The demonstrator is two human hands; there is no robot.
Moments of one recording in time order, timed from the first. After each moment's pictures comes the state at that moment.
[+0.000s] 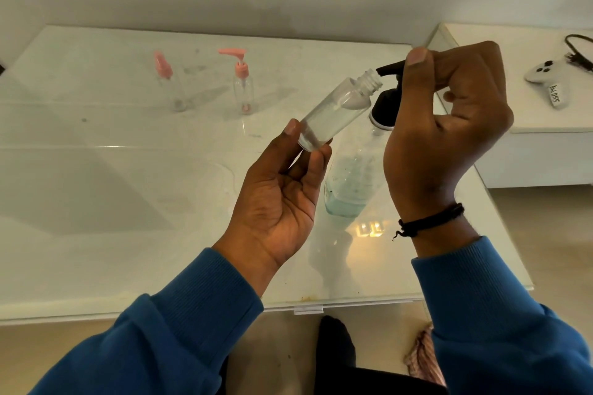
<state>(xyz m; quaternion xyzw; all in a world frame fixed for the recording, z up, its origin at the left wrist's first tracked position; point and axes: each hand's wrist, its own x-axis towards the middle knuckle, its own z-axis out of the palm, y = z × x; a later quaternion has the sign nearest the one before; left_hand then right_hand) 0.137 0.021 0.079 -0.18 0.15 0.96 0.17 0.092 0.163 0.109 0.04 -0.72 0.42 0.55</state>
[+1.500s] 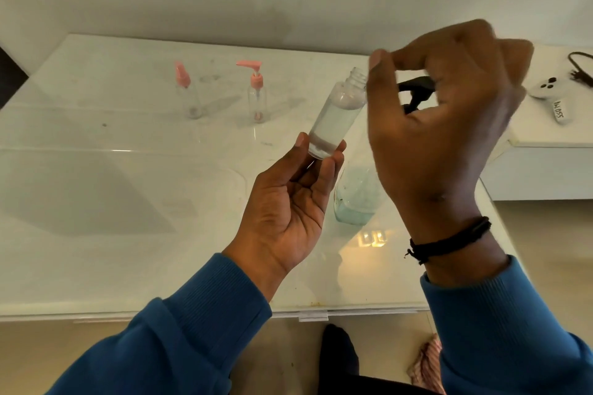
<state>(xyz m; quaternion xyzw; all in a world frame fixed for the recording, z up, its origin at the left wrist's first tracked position) 0.143 0.012 0.089 -0.18 0.14 0.96 0.19 0.115 0.132 0.154 0.04 -0.81 0.26 0.52</state>
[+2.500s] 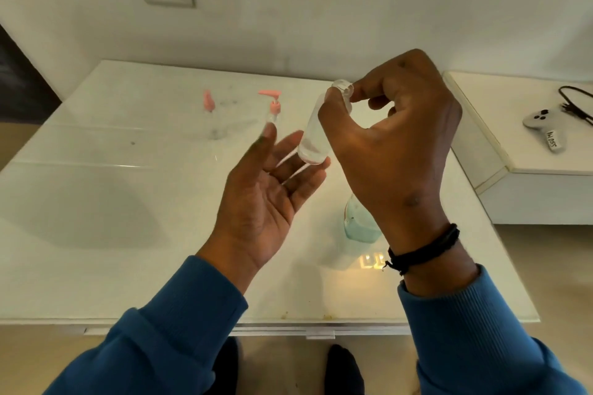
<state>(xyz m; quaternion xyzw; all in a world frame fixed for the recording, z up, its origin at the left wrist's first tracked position) 0.143 -0.035 0.115 -0.10 0.33 0.93 0.10 0.121 0.088 0.174 0.08 -0.83 0.38 0.40</state>
